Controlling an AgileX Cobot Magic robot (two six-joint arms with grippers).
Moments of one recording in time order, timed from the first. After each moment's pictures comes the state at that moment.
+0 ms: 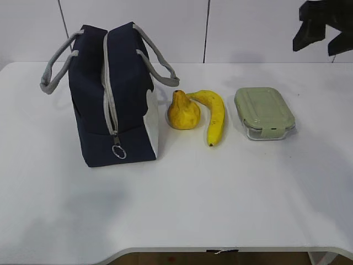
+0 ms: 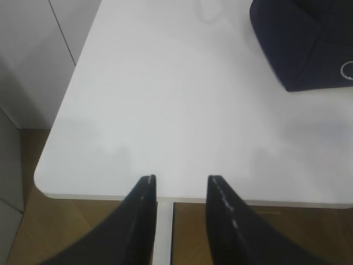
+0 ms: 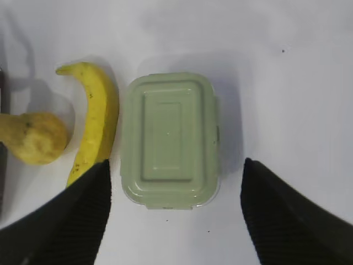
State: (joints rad) left arm 0.05 0.01 -0.52 -0.03 1.11 -0.02; right arm 0.00 1.66 -1.51 0.14 0.84 0.02
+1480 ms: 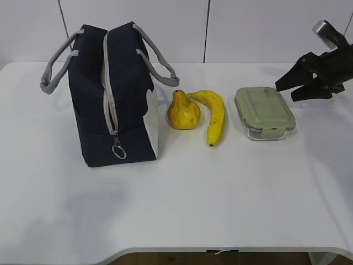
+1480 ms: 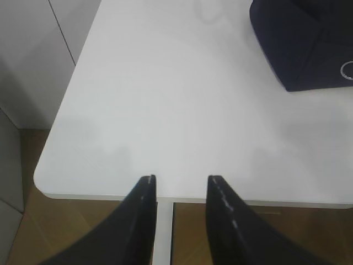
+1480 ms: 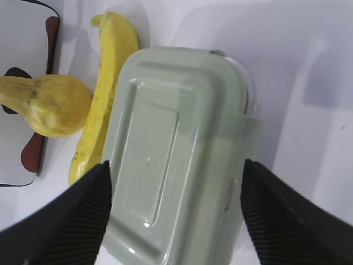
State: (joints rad) left arm 0.05 0.01 -0.52 -0.03 1.11 -0.02; right arm -0.30 2.24 -1.82 0.88 1.19 -0.75
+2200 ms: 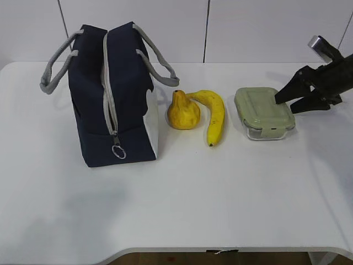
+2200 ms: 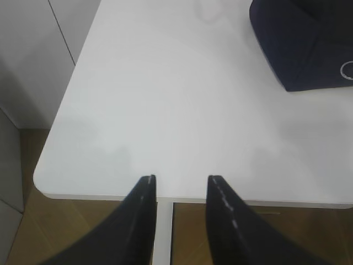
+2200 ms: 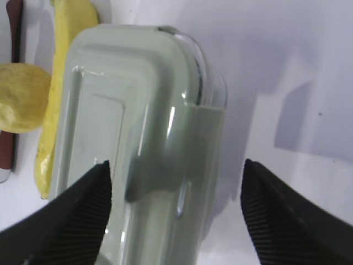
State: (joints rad) left arm 0.05 0.01 -0.52 -0.03 1.11 -0.02; right arm -0.30 2.31 -1.86 0.84 1.20 -0.73
